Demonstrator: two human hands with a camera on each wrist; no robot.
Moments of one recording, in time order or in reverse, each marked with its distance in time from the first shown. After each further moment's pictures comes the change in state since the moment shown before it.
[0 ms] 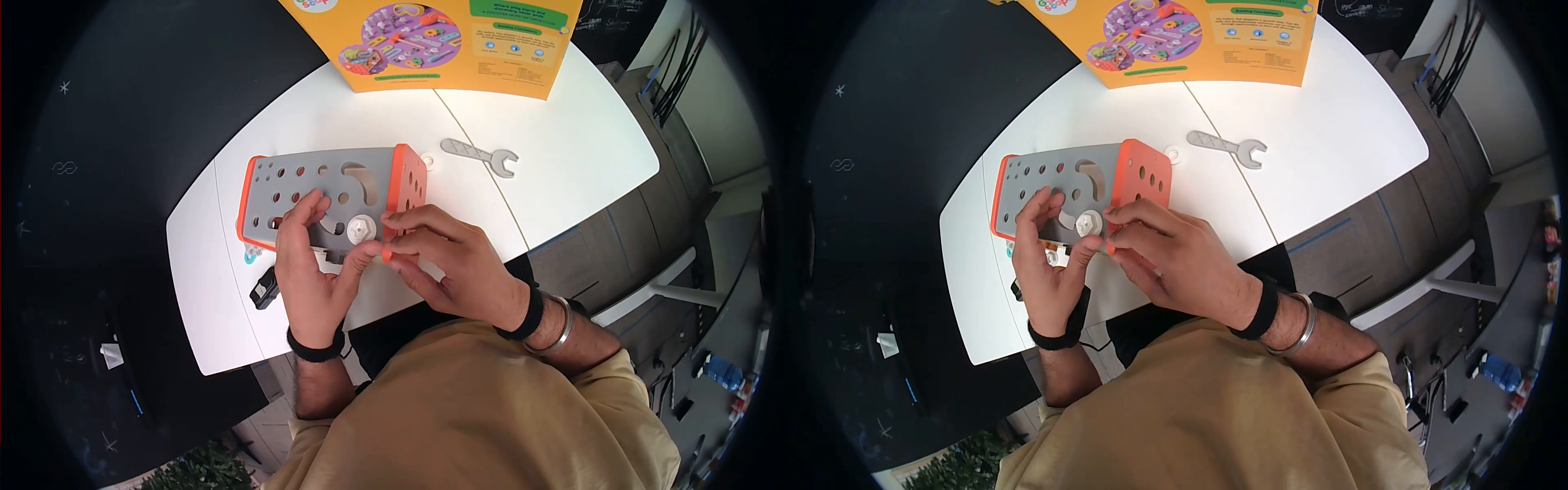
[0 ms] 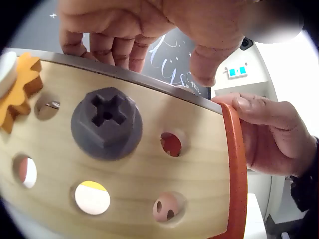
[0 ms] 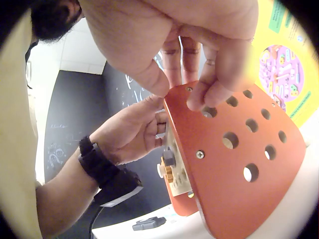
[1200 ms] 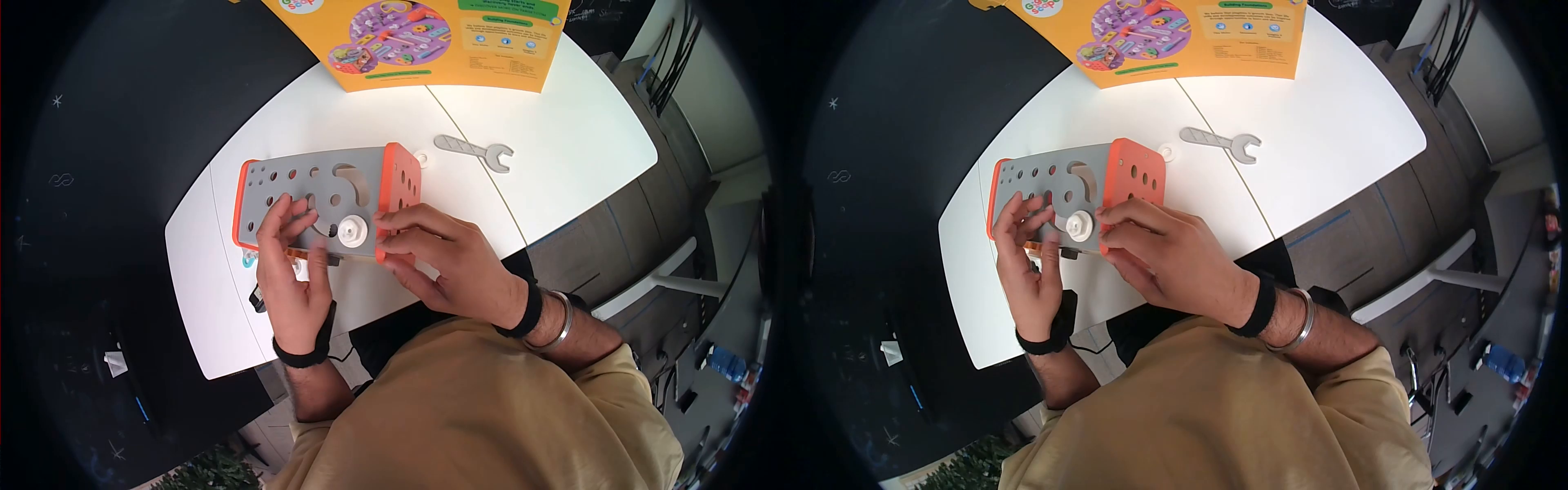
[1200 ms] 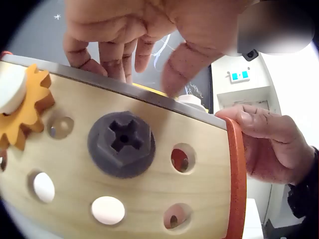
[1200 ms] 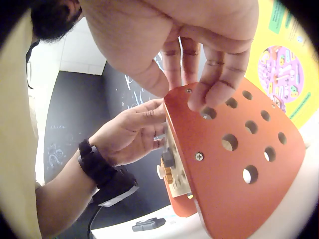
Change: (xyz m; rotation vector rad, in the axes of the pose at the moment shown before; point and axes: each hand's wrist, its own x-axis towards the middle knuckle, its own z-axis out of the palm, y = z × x) left_hand -0.002 -0.004 -0.013 -0.143 -0.032 -0.161; right_hand -0.001 0.000 -0.003 -0.002 -0.051 0.024
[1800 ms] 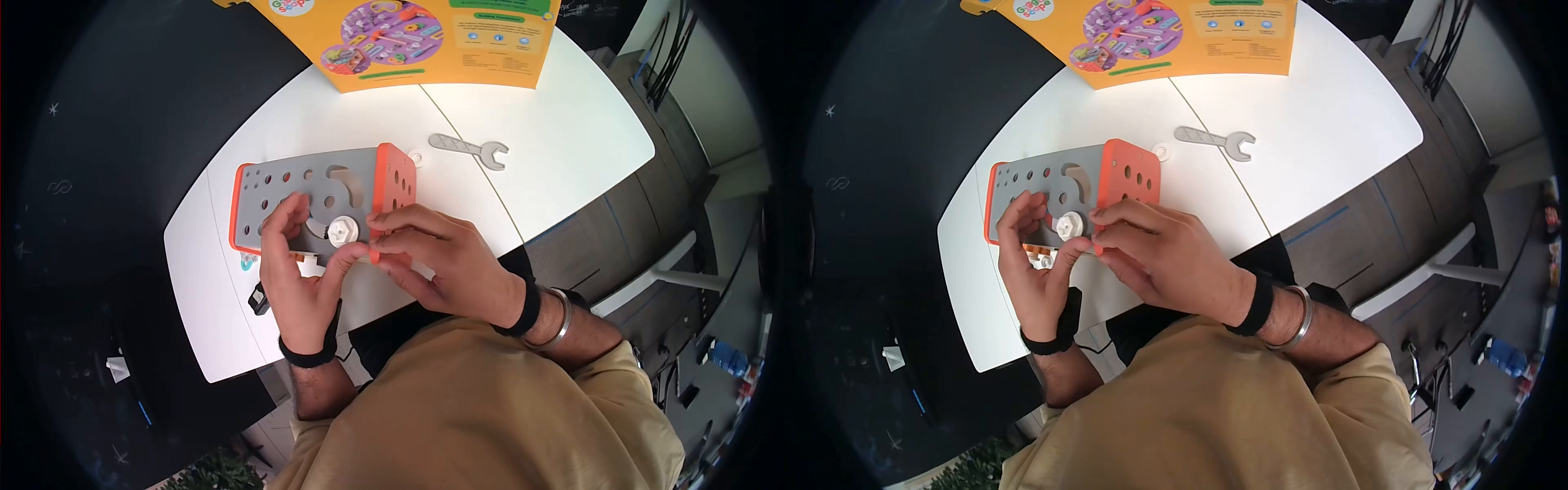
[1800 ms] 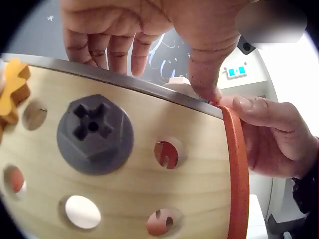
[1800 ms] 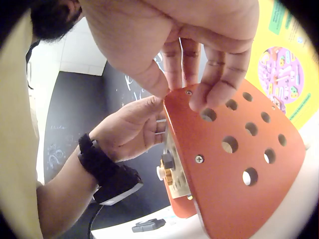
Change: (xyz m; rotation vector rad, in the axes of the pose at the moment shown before) left_hand 0.005 0.009 0.010 0.121 0.007 0.098; right_hand 0.001 0.000 0.000 -0.022 0.060 -0.029
